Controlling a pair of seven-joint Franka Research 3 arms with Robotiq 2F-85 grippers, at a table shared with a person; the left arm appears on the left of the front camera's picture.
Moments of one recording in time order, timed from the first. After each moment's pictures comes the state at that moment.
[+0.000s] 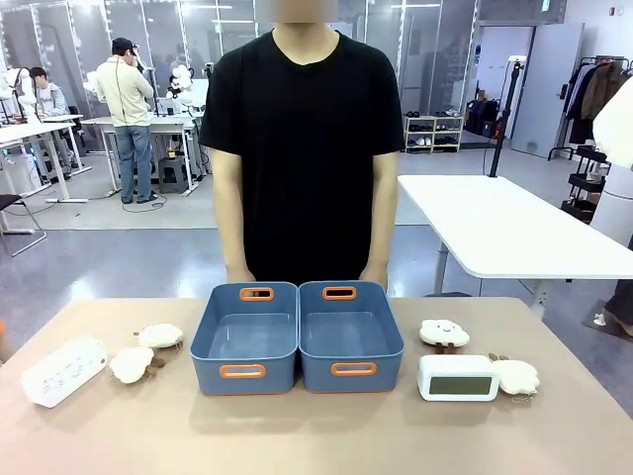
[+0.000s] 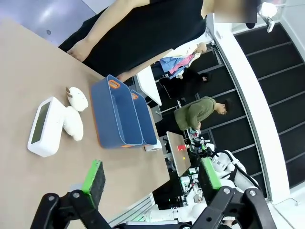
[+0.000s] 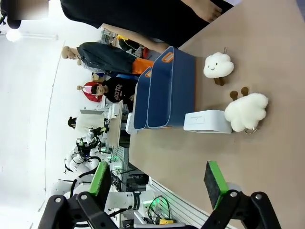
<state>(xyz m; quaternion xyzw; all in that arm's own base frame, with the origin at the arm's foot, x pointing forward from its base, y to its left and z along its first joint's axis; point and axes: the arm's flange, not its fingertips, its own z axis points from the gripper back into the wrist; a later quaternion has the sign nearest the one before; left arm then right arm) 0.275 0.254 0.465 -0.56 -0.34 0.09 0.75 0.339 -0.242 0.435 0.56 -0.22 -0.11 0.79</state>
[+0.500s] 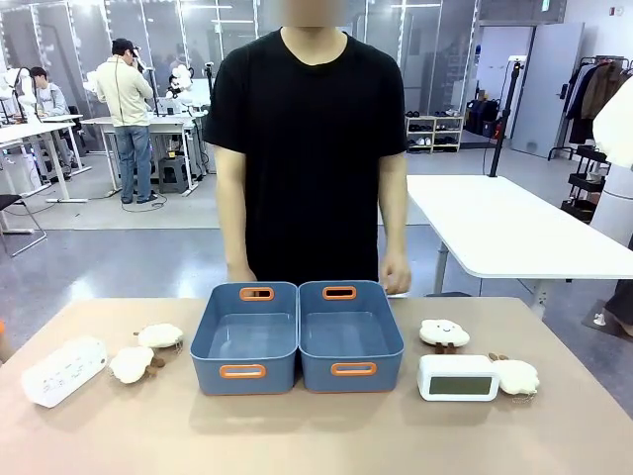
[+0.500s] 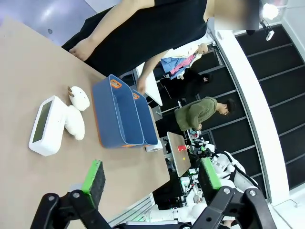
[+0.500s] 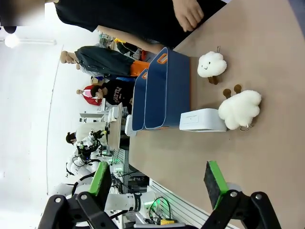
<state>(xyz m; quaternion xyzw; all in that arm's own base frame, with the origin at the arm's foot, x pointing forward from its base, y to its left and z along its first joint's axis) 0.275 0.255 0.463 -0.56 -0.34 0.09 0.75 0.337 -0.249 0.428 0.55 -0.22 -0.12 0.79</state>
